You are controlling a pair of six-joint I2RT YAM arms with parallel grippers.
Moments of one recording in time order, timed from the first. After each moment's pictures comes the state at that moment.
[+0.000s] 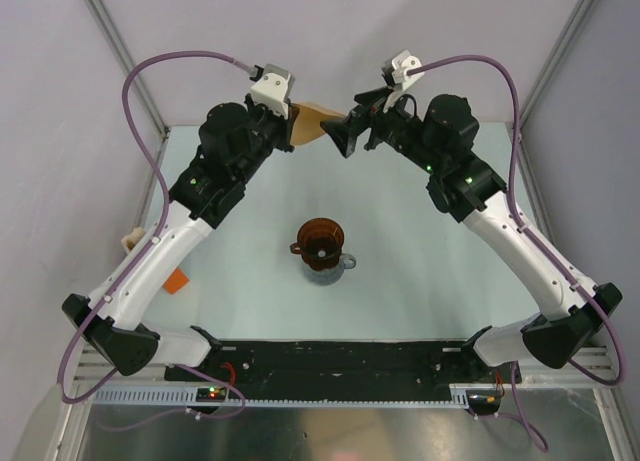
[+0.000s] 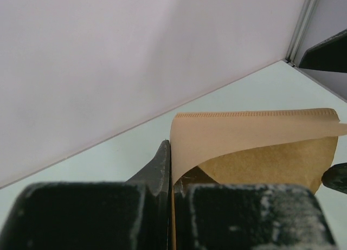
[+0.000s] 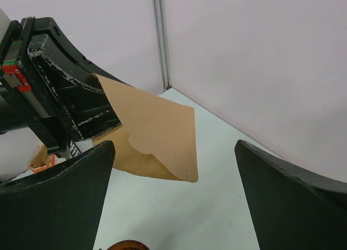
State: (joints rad) left arm -0.62 1.33 1.55 -0.22 -0.15 0.10; right arm 0.65 1.40 1.62 -0.08 -0.19 0.07
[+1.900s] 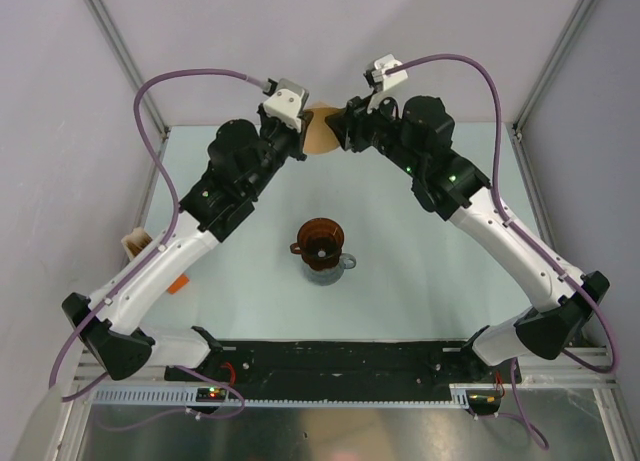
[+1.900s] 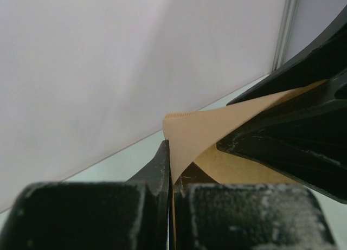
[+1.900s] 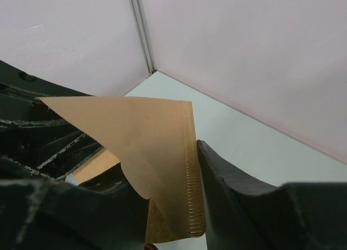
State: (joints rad) left arm -0.71 1.30 1.45 -0.06 -0.18 0.16; right arm 0.71 1.46 1.66 -0.16 -0.02 0.11
